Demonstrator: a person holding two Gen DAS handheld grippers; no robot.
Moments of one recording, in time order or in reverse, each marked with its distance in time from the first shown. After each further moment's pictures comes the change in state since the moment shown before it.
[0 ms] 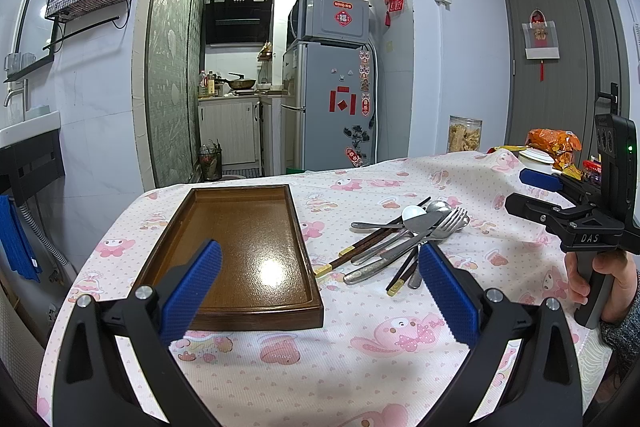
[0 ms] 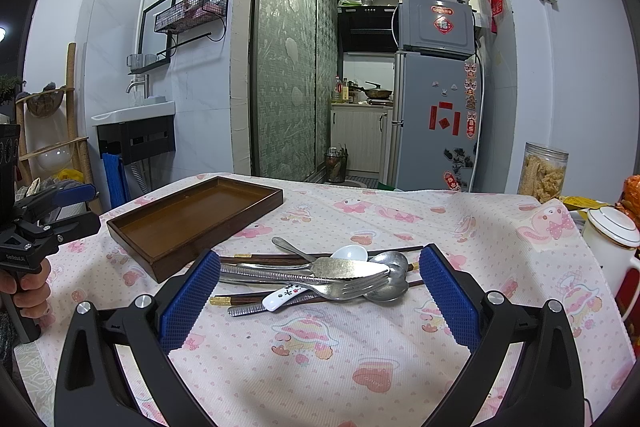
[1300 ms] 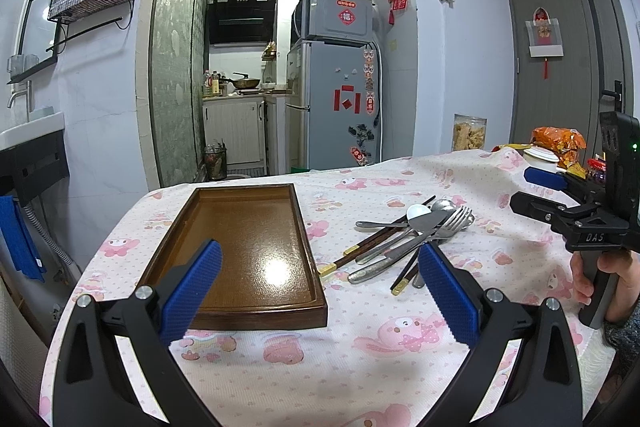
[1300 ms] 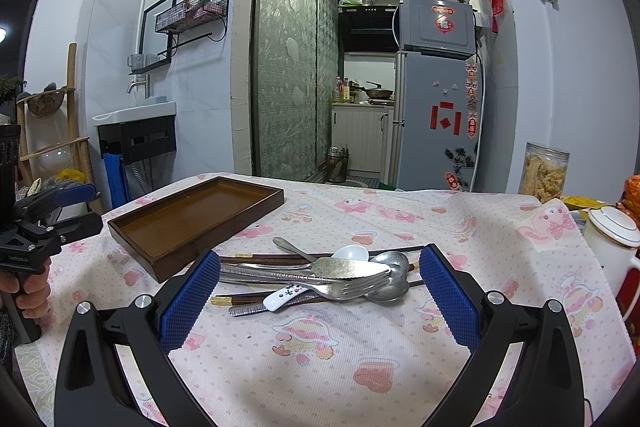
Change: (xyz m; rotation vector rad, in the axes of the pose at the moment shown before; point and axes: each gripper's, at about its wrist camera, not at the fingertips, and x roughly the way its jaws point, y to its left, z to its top) left arm 0.001 -0.003 0.000 0.006 0.012 0.019; right arm 0.001 0.000 0.000 0.001 0.002 0.011
